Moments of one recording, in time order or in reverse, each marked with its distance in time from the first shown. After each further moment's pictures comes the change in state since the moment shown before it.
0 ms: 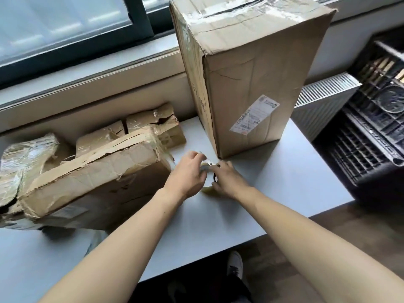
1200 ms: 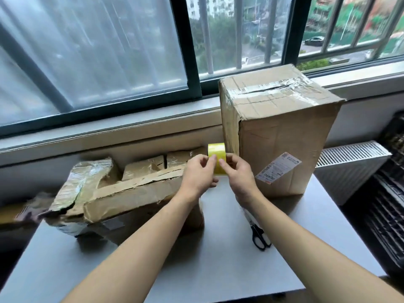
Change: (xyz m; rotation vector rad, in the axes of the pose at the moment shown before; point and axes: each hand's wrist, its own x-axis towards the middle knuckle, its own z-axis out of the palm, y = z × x) left_hand -0.008 0.043 -0.111 -0.843 0.461 -0.314; right_hand -0.005 -0.107 -0.123 1.182 0.350 -0.184
